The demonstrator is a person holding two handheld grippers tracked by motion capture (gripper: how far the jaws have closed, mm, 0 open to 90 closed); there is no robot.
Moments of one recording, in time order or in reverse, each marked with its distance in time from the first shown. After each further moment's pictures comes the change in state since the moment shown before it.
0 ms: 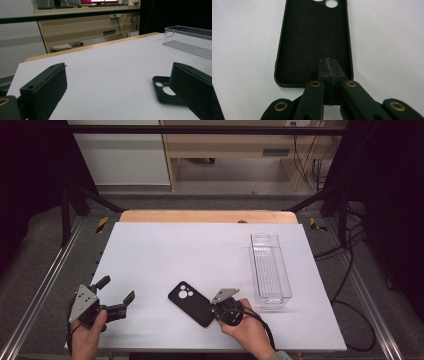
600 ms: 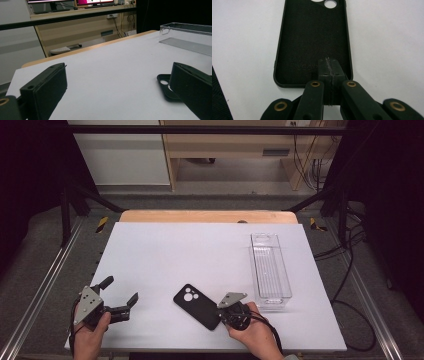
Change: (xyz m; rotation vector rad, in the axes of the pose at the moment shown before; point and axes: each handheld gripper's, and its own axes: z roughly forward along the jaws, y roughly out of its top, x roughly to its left) left arm -0.009 0.002 0.002 0.001 -0.018 0.053; right arm -0.002 -0.016 -0.013 -0.008 -0.019 -0.014
